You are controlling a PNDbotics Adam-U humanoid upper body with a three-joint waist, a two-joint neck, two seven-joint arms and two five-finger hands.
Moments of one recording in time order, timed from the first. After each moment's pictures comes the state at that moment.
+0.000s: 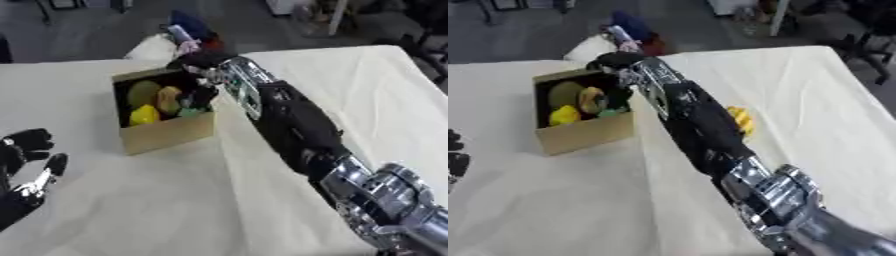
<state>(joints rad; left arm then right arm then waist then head) -0.18 0.22 -0.04 -1.74 -0.17 -0.08 -0.12 -1.11 -0.09 0.18 -0.78 1.21 -0.20 0.39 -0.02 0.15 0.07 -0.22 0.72</state>
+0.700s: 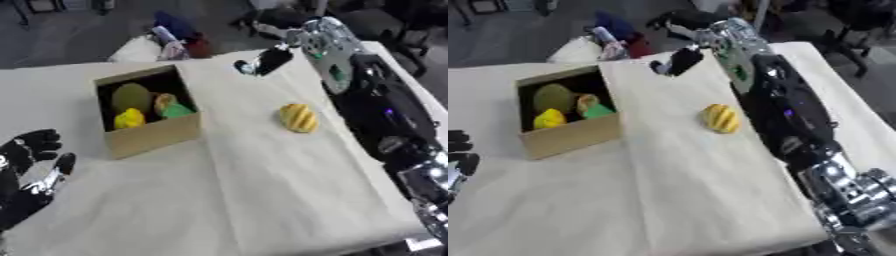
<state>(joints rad) -0.15 0.22 -0.03 -1.74 -0.17 -0.08 -0.10 -0.84 -0.51 0.19 -1.18 0.82 -0.17 0.56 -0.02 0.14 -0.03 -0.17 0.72</state>
